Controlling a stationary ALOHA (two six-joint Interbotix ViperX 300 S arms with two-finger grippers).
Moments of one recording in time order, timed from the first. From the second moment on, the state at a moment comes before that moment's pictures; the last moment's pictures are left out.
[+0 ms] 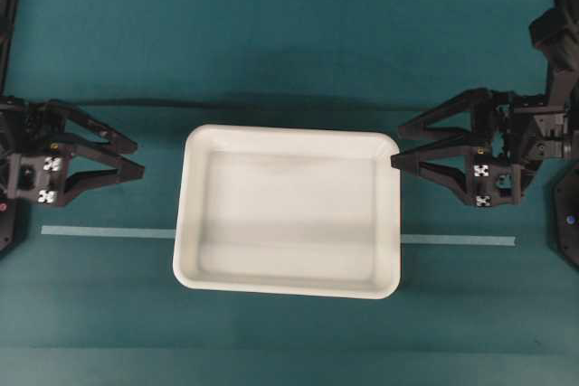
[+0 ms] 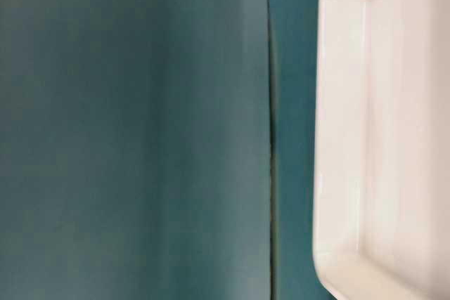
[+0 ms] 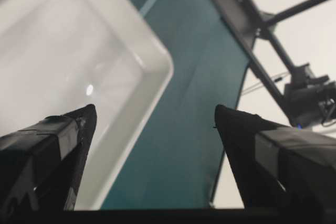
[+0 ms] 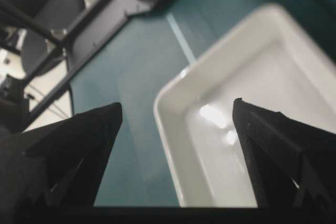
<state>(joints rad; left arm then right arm) 0.03 -0.83 0.96 0.03 0.19 -0.85 -0.06 -0.66 0.96 0.23 -0.03 0.47</state>
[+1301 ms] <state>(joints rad) -0.02 -0.95 0.85 0.03 0.12 -0.31 -0.03 -0.80 0.84 0.15 -0.05 0.09</state>
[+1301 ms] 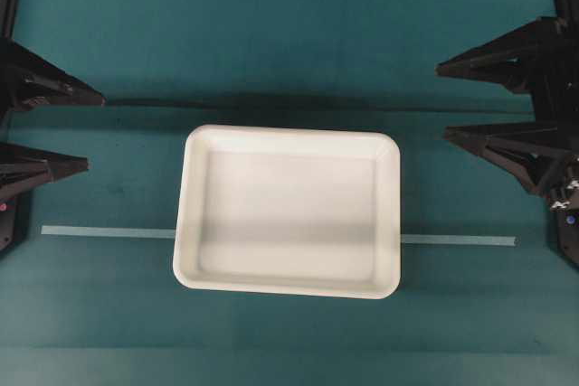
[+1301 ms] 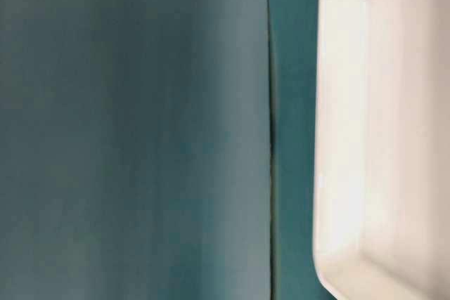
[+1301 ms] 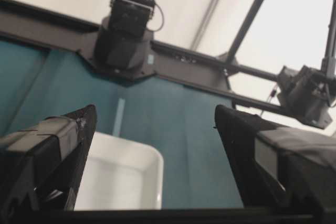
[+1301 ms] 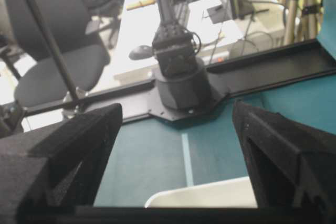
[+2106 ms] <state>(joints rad) -0.03 -0.95 0.87 0.03 0.12 -0.24 -0.01 -0.78 0.87 0.15 -0.06 0.08</state>
